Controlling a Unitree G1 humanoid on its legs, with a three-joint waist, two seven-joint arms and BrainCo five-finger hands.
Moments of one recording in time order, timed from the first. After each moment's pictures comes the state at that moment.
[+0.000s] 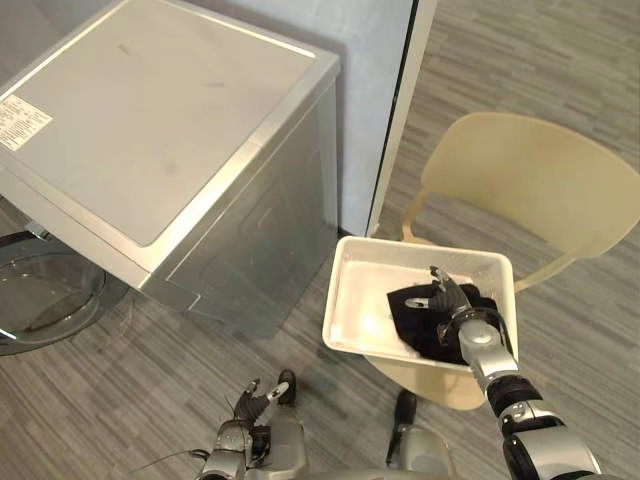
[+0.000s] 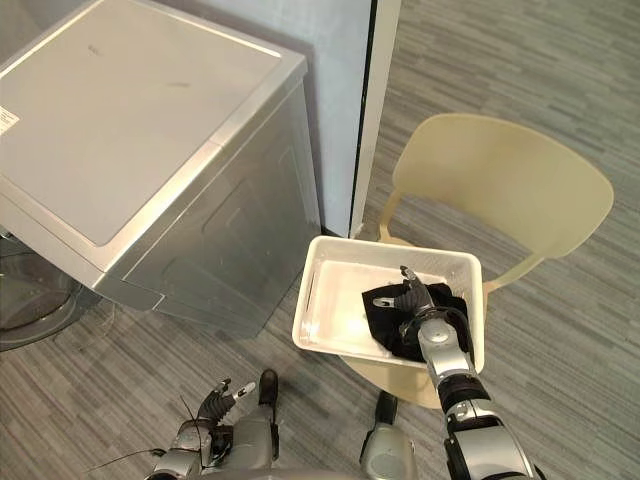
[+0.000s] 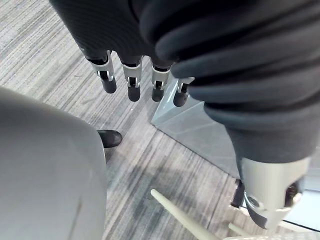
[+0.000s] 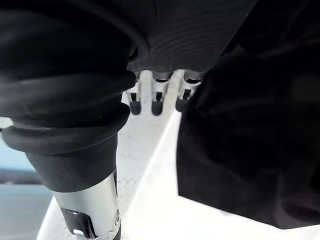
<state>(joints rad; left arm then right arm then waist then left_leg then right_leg) -0.01 0.08 -0.04 0.96 0.01 -0.09 0.11 -0.41 -0.29 0.04 0.84 -0.01 -0.06 -0.02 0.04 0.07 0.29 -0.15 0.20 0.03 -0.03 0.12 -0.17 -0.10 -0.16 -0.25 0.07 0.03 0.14</state>
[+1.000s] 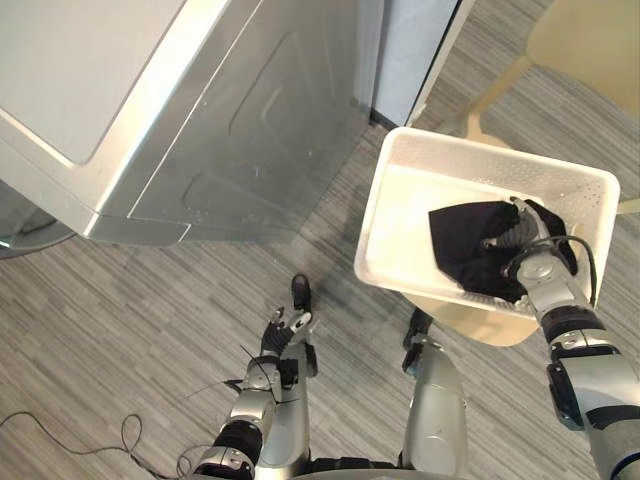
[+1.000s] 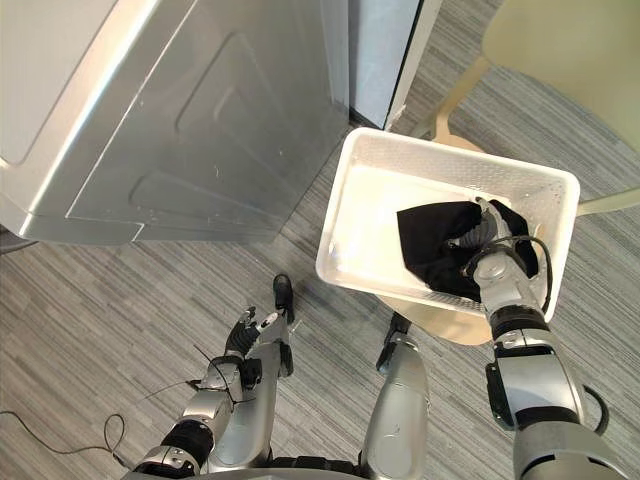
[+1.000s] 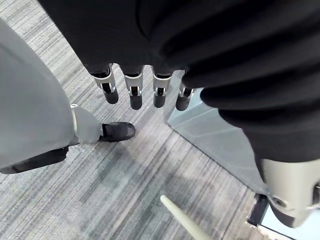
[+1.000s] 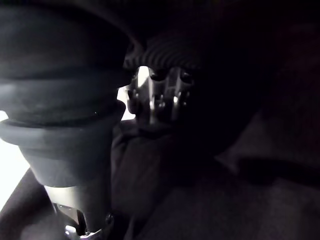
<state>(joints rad) -0.17 0.00 -0.07 0.74 -0.11 -0.10 0.15 -0.72 -0.59 0.10 1.01 -0.32 -0.01 -0.14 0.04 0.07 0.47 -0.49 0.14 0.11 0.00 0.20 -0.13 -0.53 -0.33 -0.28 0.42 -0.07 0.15</state>
